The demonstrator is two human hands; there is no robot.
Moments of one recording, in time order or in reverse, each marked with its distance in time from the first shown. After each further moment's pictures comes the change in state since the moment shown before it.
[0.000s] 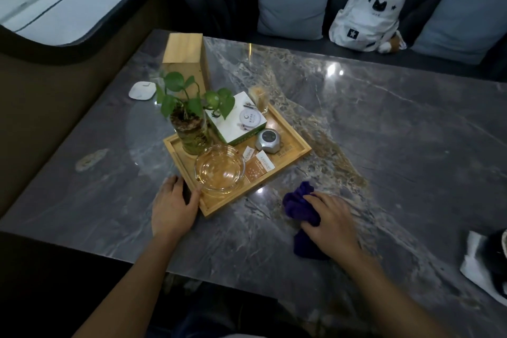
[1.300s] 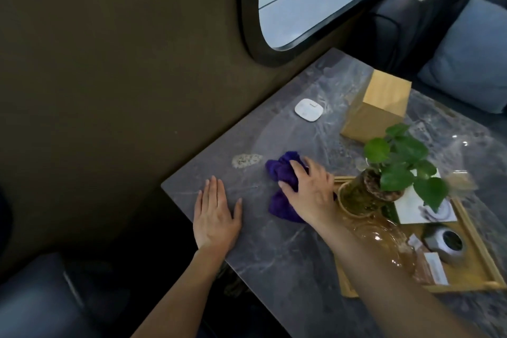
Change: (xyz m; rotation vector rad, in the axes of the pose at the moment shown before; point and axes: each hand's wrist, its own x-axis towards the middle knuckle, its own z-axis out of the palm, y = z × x) left_hand 0.030 -0.157 -0.066 0.112 0.261 -0.361; right_hand 0.169 -0.315 0.094 -0.100 -0.063 -0.469
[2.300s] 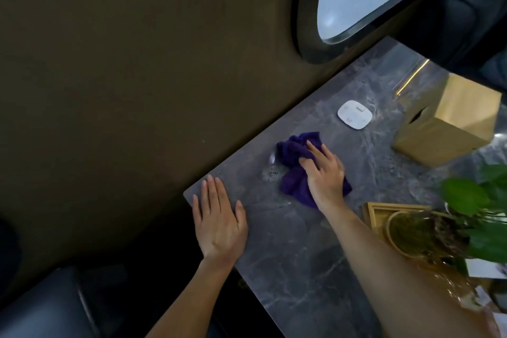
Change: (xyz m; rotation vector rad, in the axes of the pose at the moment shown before) left_hand 0.034 -0.032 0.001 0.125 0.024 -0.191; right_hand 0.074 -0.042 0.020 0.670 -0.084 0.185
